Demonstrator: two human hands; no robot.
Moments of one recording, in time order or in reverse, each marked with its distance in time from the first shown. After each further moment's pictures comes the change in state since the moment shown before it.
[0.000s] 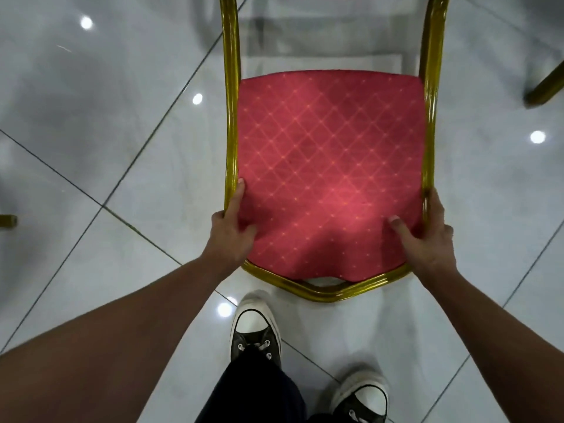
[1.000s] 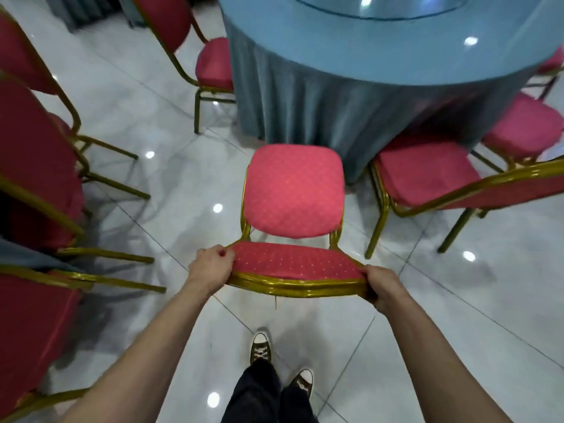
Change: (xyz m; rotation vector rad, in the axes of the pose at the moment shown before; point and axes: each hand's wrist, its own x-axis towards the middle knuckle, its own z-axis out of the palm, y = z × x) left_hand -0.465 0.459 -0.353 0.249 0.258 -0.098; right_hand -0.419 -0.382 -0.446 0.437 -0.159 0.263
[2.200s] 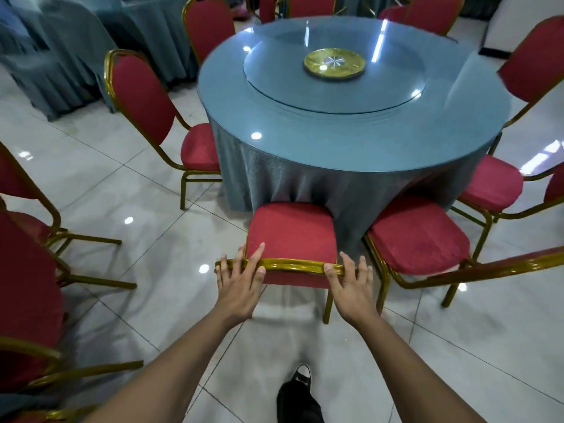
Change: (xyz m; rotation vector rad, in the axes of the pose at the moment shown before) left_hand 0.137 0.137 -0.104 0.150 0.057 0.547; right_hand 0.005 -0.187 0.106 -0.608 0.149 -0.626
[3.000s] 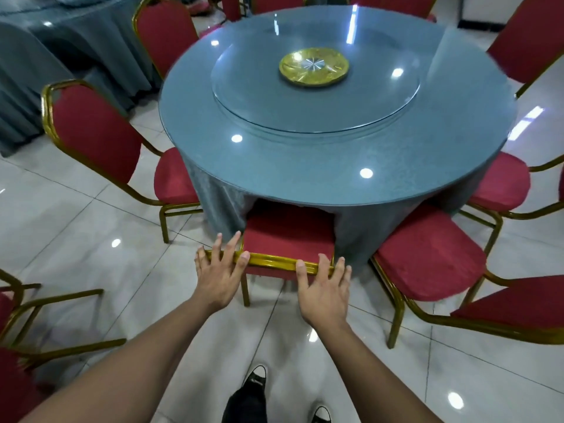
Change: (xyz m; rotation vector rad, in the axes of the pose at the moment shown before) left_hand 0.260 -0.035 -0.057 0.124 0.016 0.049; right_hand 0.167 -0.124 0.022 -0.049 0.182 0.154
